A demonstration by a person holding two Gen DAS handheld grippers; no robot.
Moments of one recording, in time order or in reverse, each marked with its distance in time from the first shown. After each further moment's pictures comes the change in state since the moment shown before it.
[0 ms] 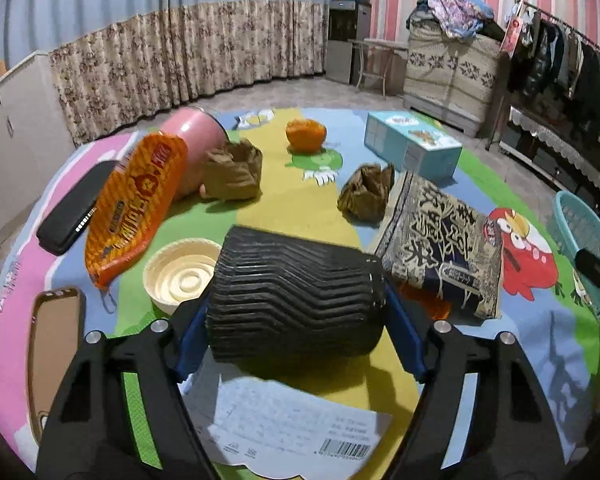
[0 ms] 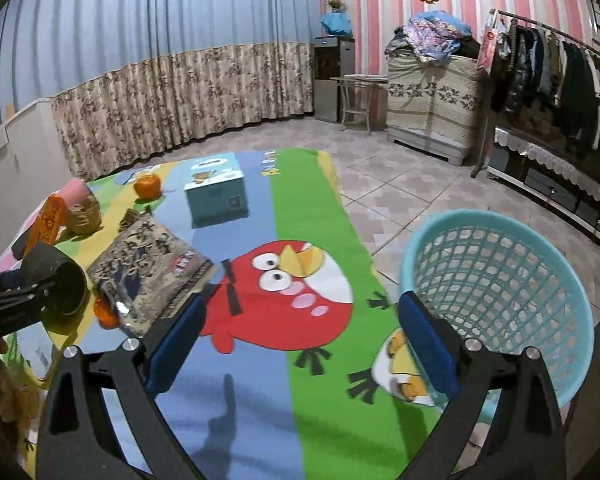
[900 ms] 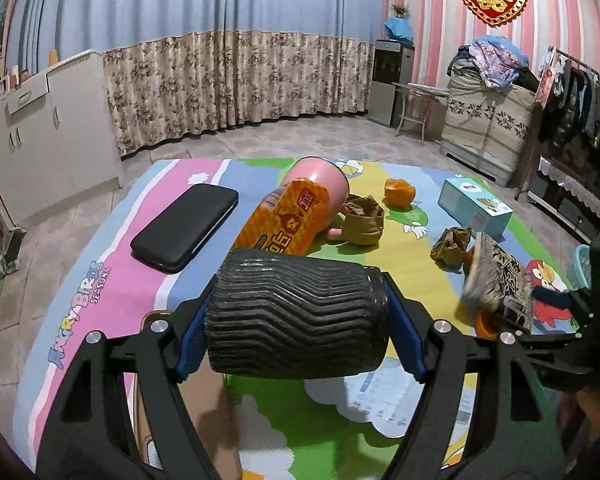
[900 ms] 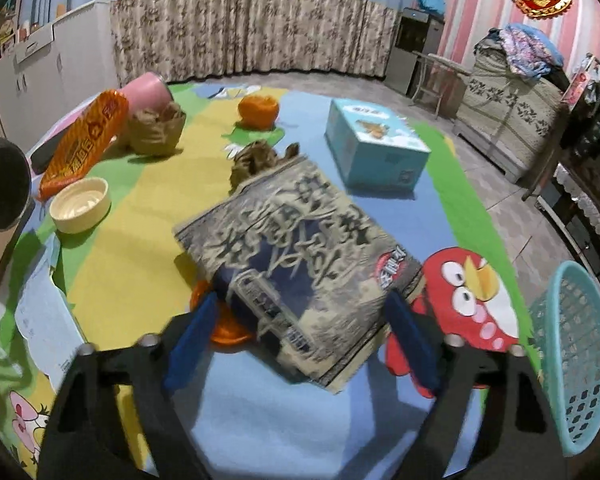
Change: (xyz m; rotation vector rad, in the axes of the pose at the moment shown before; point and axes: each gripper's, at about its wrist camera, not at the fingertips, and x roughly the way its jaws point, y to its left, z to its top) left arm -0.051 0.101 0.007 -0.116 -0.116 0.092; right arm 0.061 0.136 0.002 -0.274 0.213 0.085
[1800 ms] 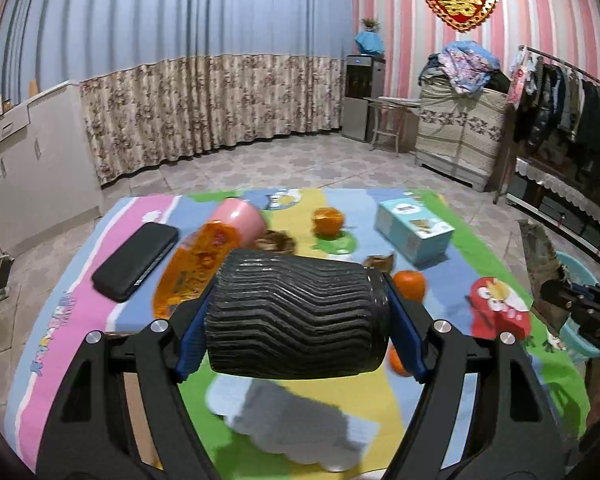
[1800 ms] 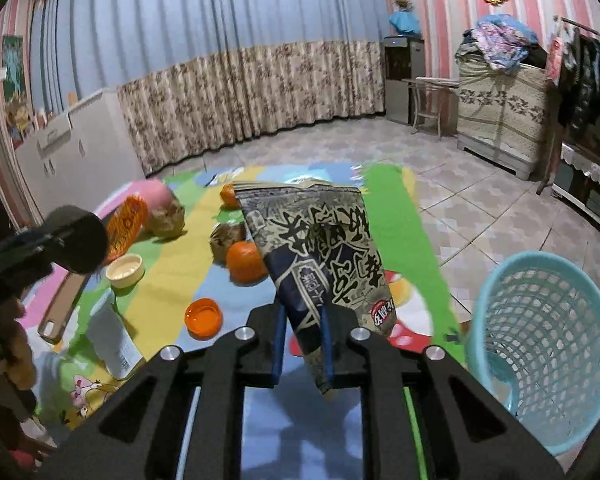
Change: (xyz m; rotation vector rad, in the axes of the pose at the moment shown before) left arm -0.028 -0.091 0.017 0.074 -0.074 -0.062; right arm -0.094 -0.116 -0.019 0.200 -0.232 0.158
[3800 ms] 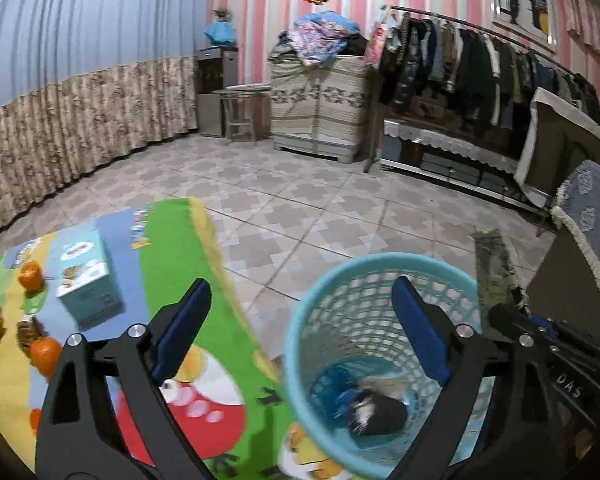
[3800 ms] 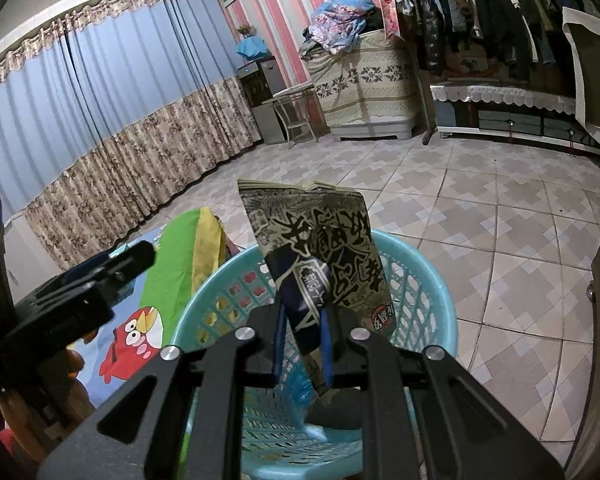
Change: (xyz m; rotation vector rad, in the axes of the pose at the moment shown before) left arm 0.050 -0.318 0.003 0.216 0.020 -0.378; right arm -0.054 -0.228 -0.050 0.380 -0.128 -0.258
